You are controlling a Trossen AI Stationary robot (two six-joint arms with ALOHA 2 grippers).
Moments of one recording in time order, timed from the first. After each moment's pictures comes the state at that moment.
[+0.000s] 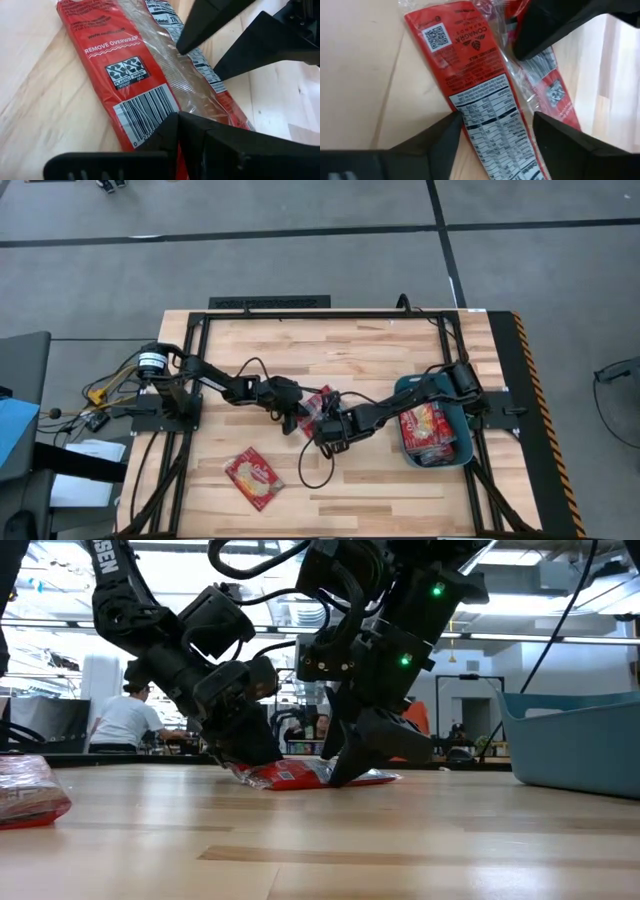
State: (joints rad) left arm 0.06 1.80 0.57 0.48 0.13 -0.32; right arm 0.22 2.08 1.32 -0.40 0.53 -0.19
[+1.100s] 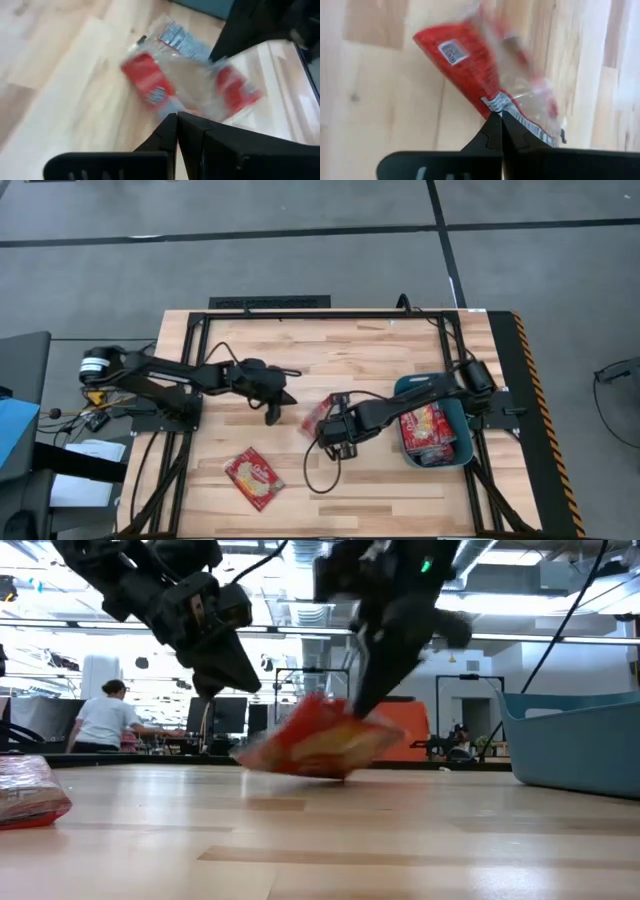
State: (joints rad) left arm 0.09 1.29 0.57 0.20 0.11 -0.29; right arm 0.27 1.96 1.50 -0.78 0.34 0.06
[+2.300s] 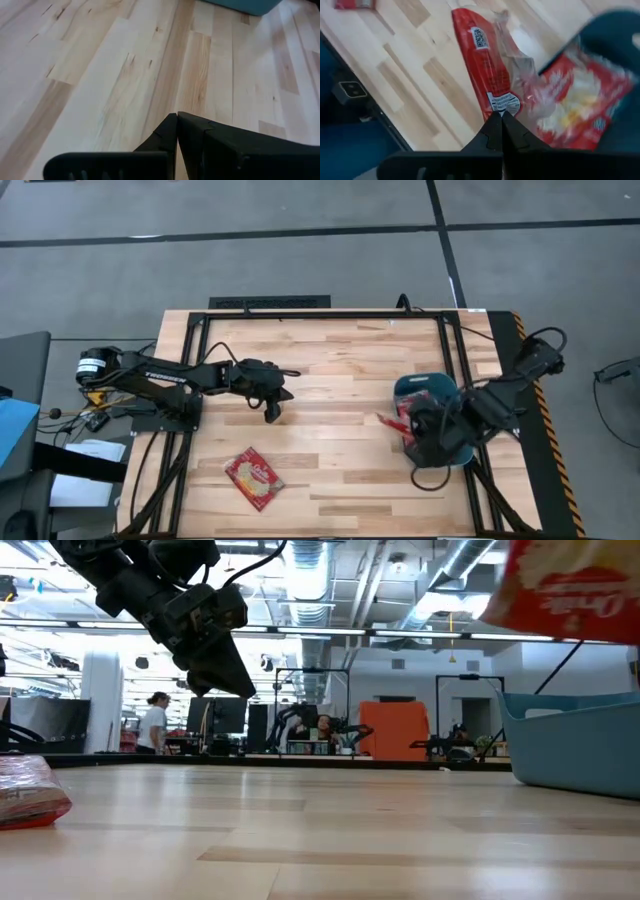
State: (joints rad) left arm 0.09 1.26 0.57 0.14 0.01 -0.25; right arm 0.66 1.40 1.53 -1.44 0.27 1.36
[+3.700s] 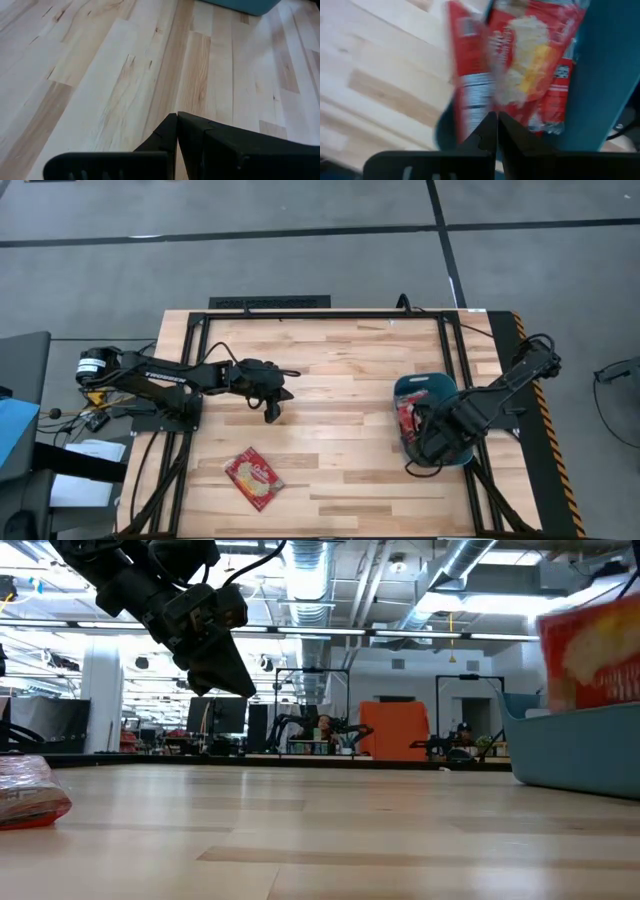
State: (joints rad) left arm 0.09 1.26 0.57 0.14 0.01 -0.24; right arm 0.62 1.42 1.37 -1.56 0.18 1.70
